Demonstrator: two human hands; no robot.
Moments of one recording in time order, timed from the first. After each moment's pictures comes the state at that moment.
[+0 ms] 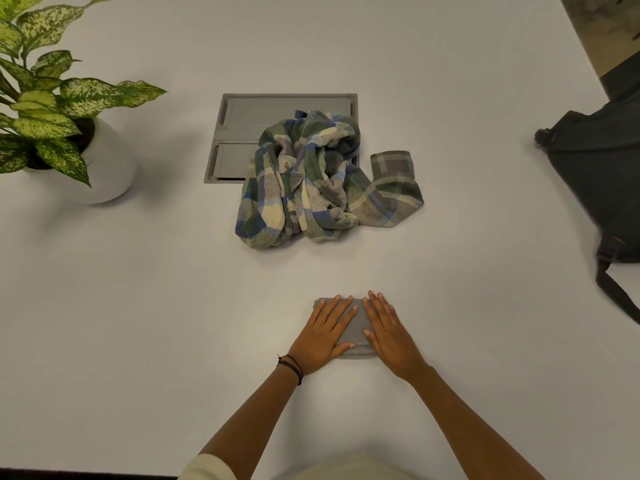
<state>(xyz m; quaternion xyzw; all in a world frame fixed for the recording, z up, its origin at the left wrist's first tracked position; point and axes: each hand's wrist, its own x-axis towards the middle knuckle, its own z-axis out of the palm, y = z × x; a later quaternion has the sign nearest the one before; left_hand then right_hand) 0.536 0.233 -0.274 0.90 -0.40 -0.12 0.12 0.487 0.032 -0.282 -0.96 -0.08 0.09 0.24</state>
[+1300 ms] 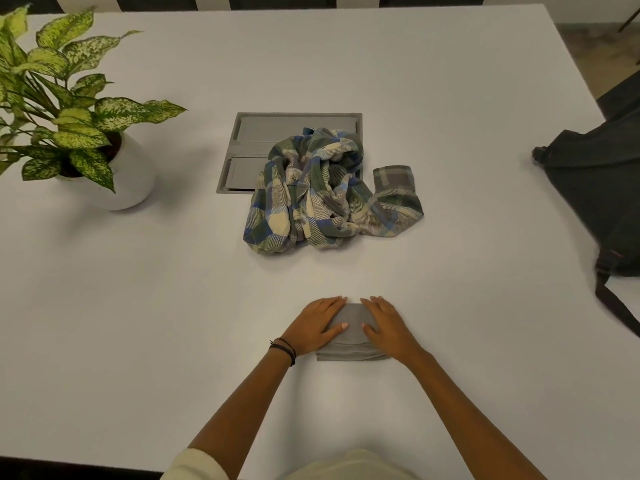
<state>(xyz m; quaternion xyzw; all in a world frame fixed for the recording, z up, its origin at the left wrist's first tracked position) 0.566 0.237 -0.244 0.89 -0.32 -0.19 0.25 0.519 0.035 -0.242 -0.93 -0.01 0.17 0.32</state>
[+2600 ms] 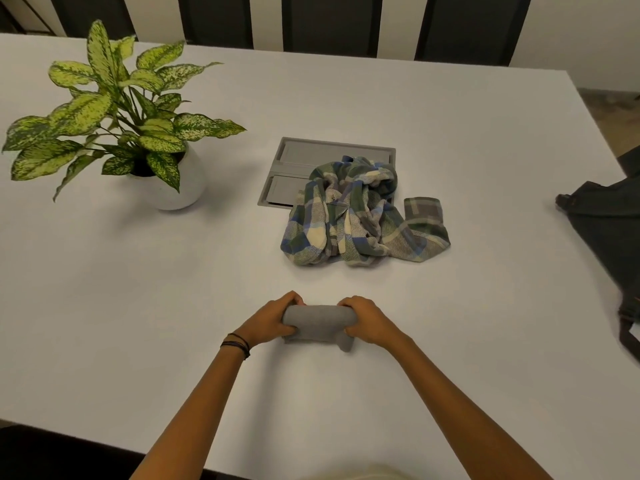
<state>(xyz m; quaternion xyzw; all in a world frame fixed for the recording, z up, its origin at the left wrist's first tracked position) 0.583 0.365 -0.174 0.86 -0.16 -0.29 0.39 0.574 0.129 -0.161 -0.90 -0.06 0.26 0.33</state>
